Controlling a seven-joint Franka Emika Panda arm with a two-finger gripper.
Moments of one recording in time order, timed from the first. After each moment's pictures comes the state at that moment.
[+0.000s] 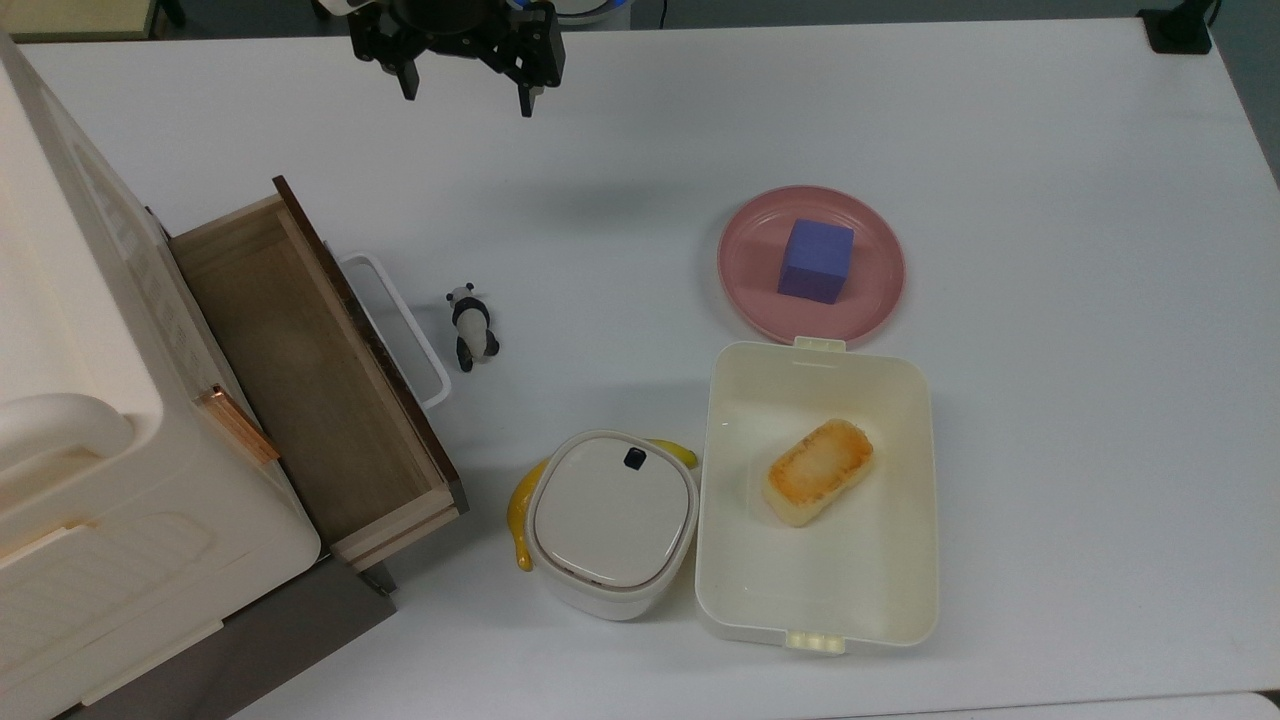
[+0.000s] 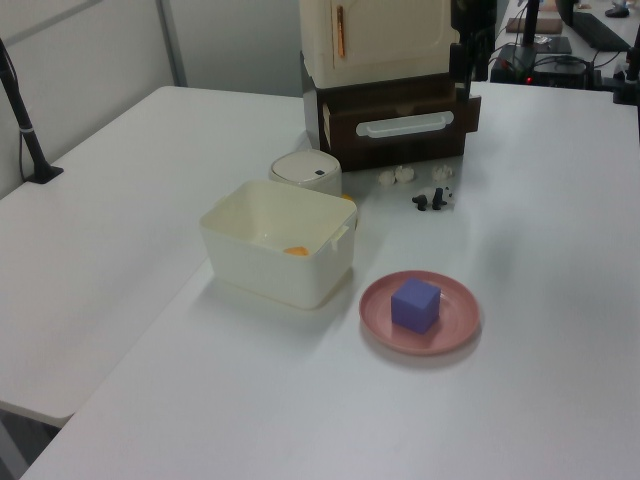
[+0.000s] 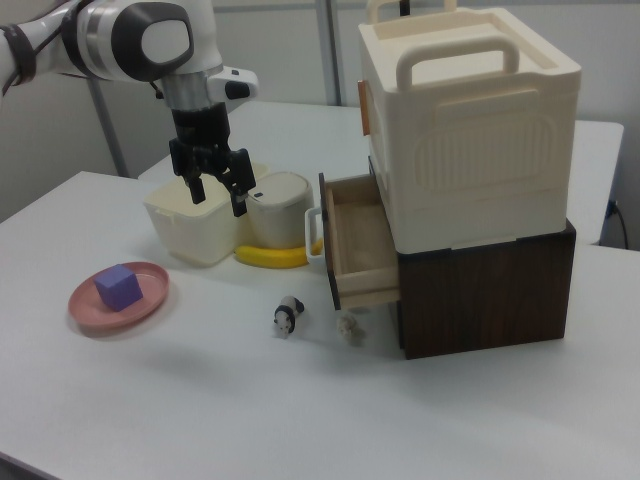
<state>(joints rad) 0.17 0.10 -0.24 -1.58 -0.01 1.62 0.07</state>
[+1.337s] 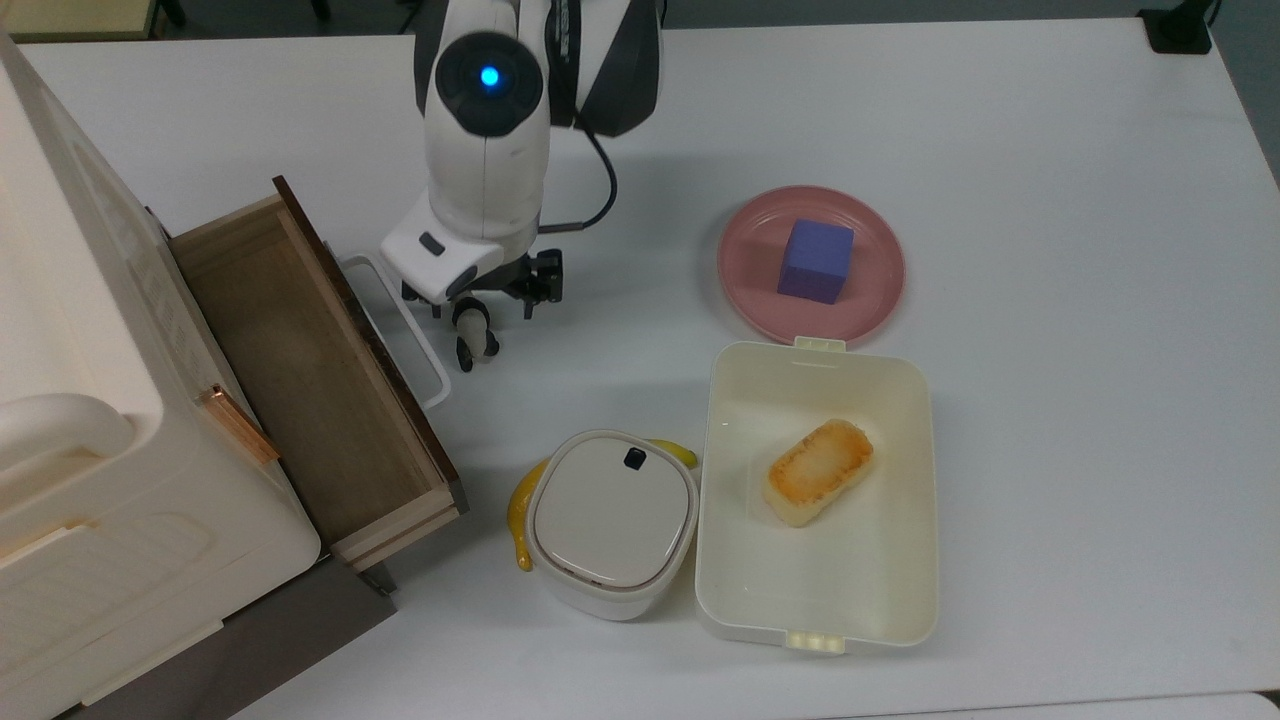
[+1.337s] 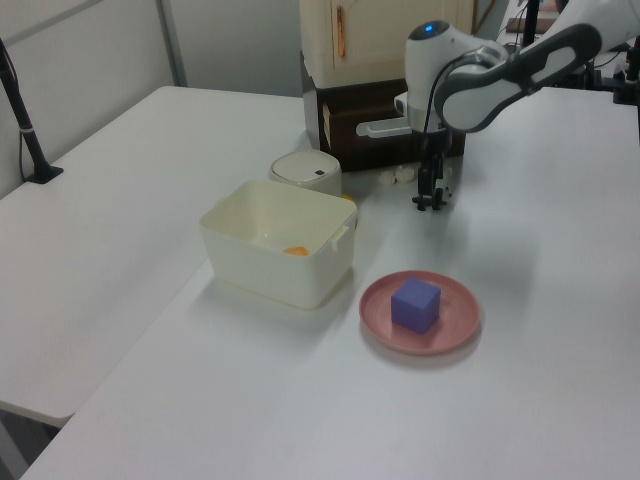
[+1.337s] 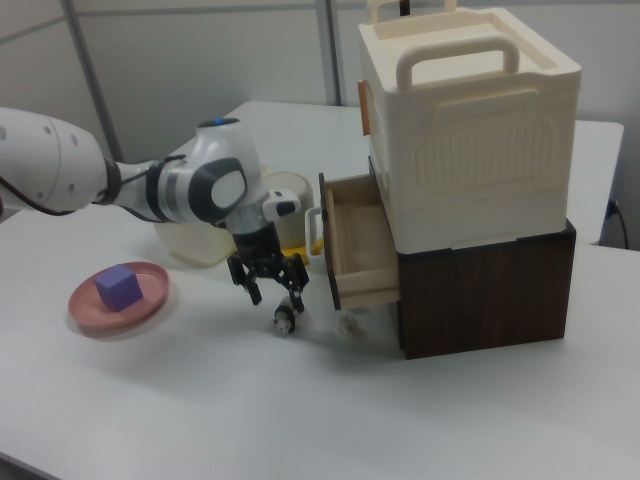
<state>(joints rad) 0.19 0.41 -0.26 -1.79 -0.08 2.16 -0.08</state>
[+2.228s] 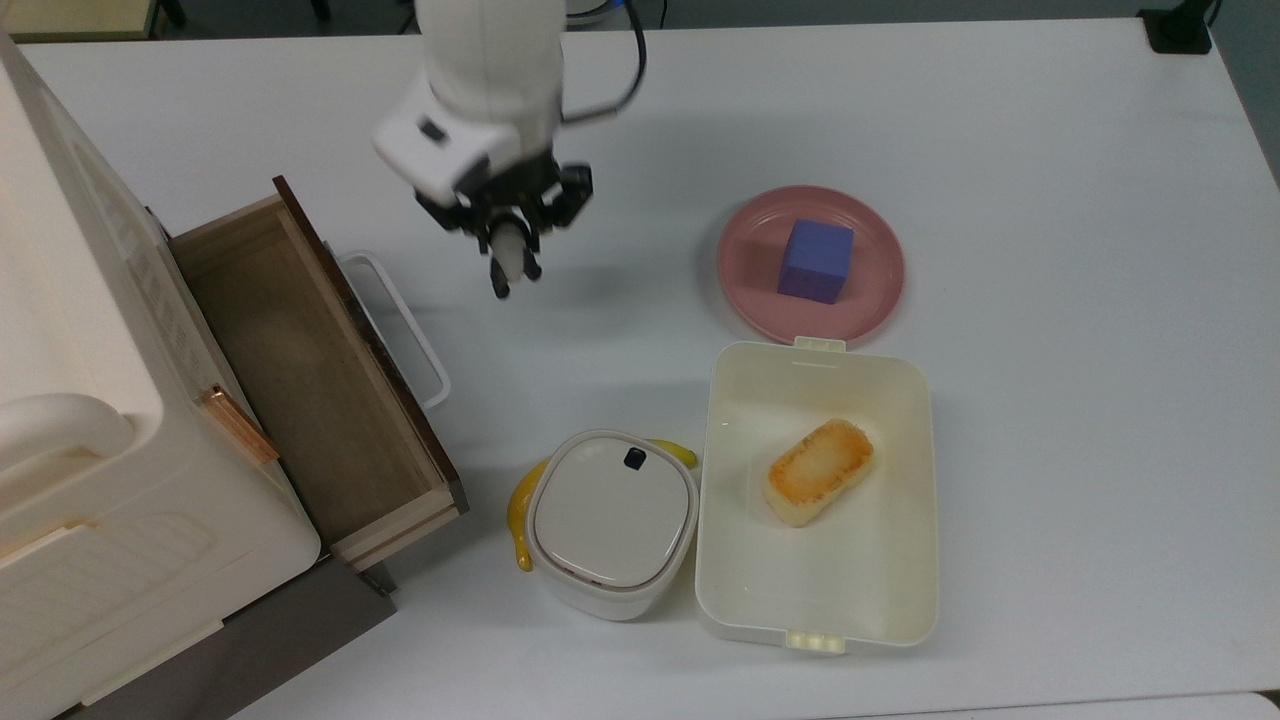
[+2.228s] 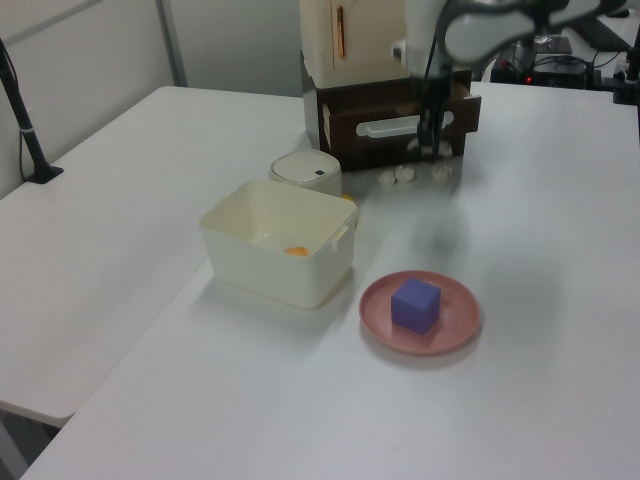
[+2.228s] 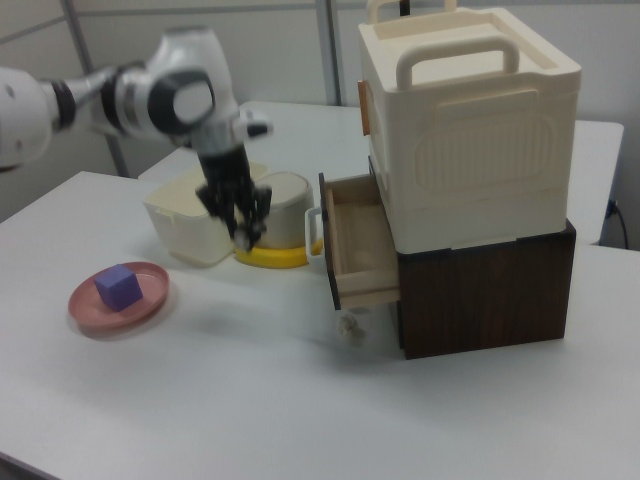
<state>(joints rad) 0.24 0.27 -0.27 -1.60 -0.01 1.86 -0.12</state>
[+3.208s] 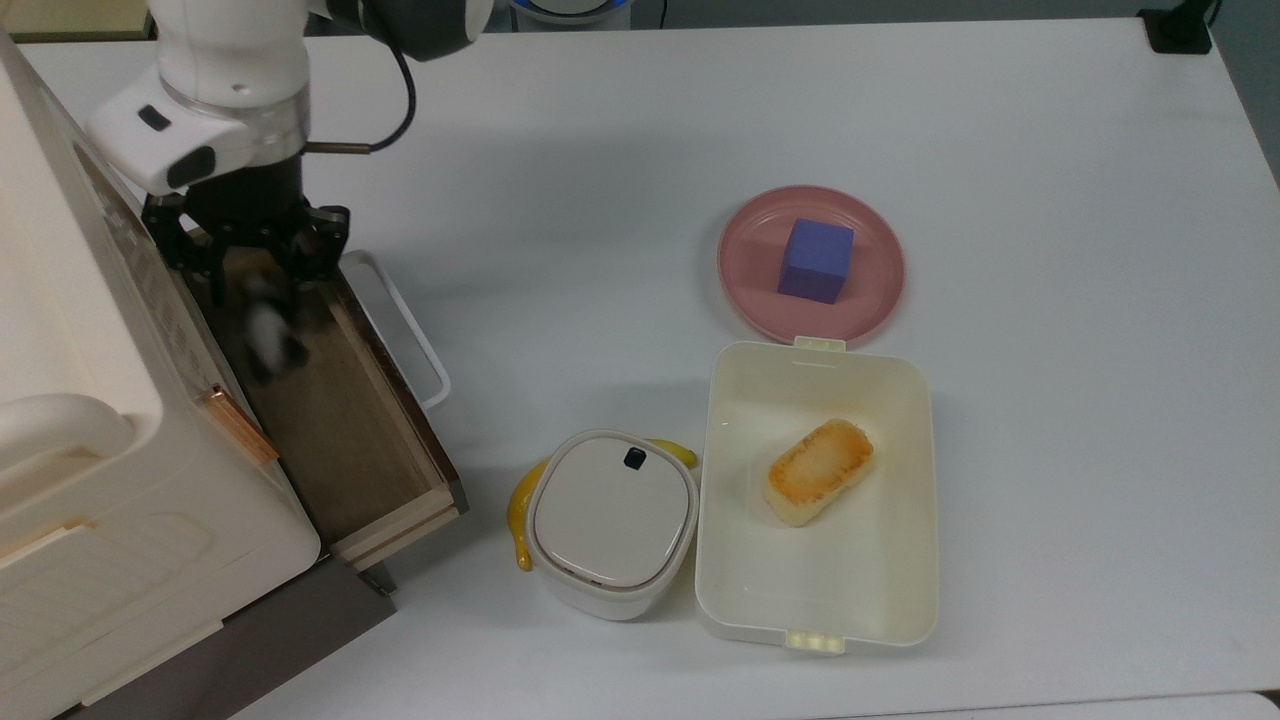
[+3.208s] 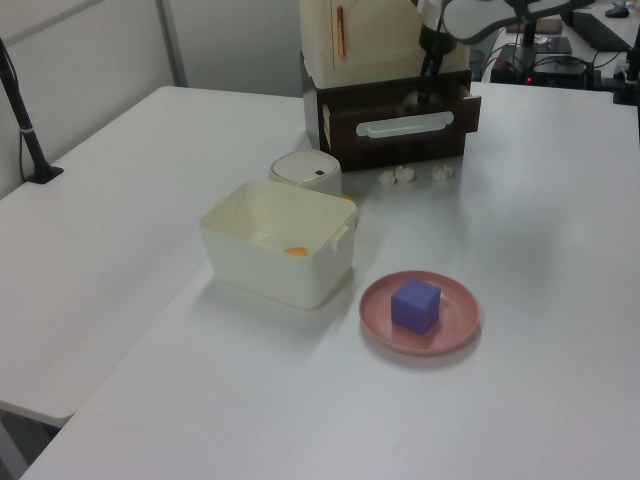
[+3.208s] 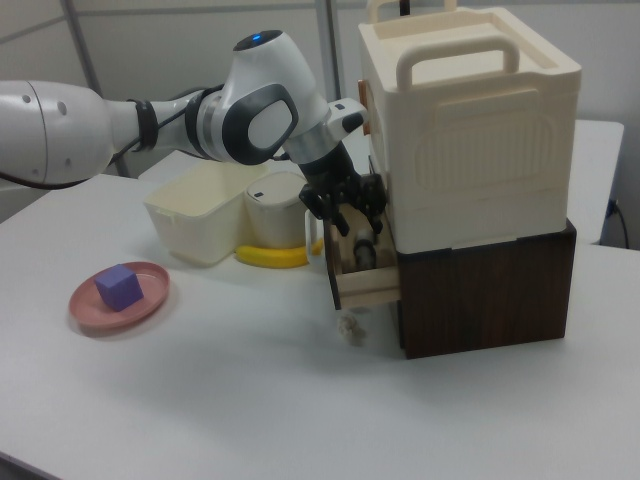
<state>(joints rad) 0.23 0.40 -0.55 -1.55 0.03 2.20 -0.37</state>
